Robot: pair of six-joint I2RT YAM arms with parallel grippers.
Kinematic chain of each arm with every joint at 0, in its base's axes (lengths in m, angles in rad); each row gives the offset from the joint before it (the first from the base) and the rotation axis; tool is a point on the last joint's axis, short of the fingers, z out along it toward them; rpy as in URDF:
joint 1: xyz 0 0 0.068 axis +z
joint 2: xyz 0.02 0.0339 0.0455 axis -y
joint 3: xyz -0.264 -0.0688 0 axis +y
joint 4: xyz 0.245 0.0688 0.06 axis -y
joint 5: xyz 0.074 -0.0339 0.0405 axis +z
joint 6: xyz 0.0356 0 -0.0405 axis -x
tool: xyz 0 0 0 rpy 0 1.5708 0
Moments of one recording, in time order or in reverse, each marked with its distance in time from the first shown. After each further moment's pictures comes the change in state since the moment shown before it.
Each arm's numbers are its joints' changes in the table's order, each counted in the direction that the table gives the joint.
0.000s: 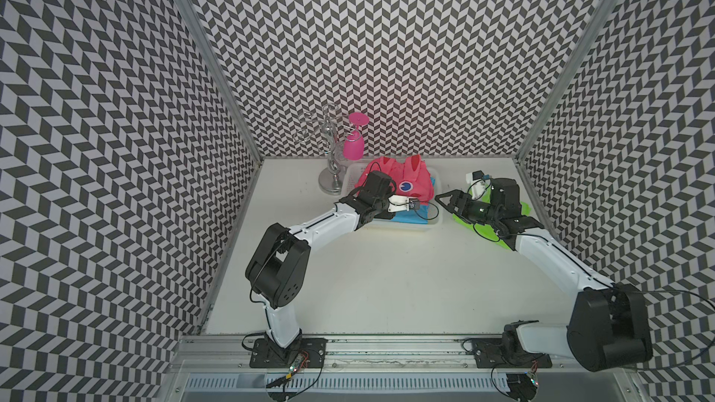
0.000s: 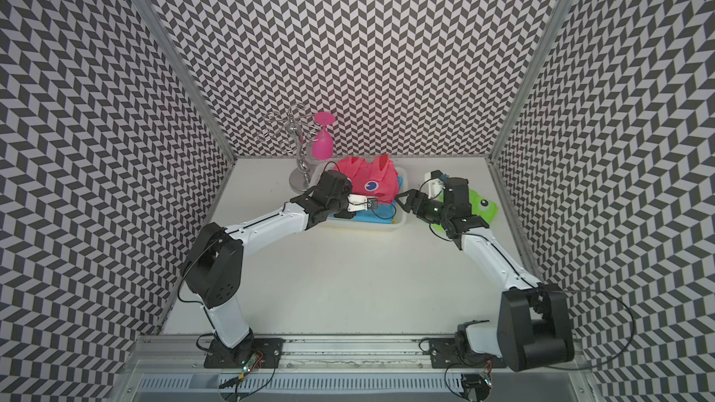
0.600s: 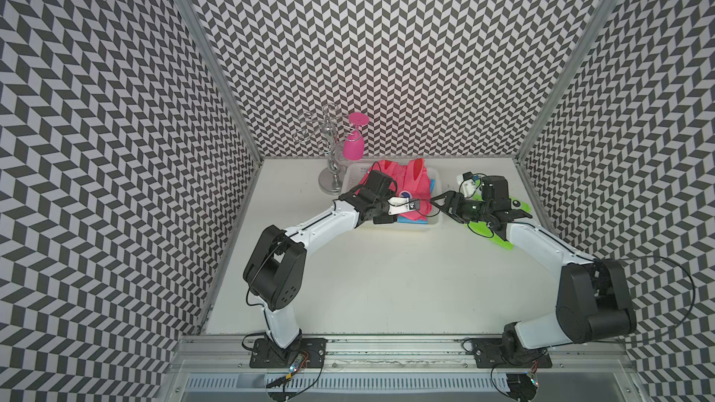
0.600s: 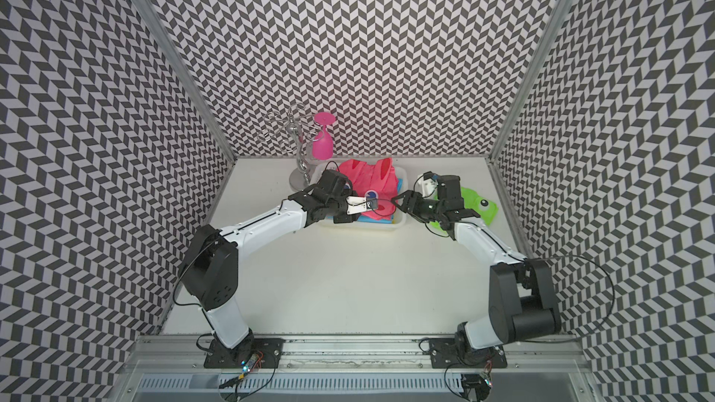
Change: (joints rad) left arm -0.004 0.032 -0.069 -0.231 -0.127 0.137; right arm 0.016 -0.150 -0.079 -0.020 0.057 0.019
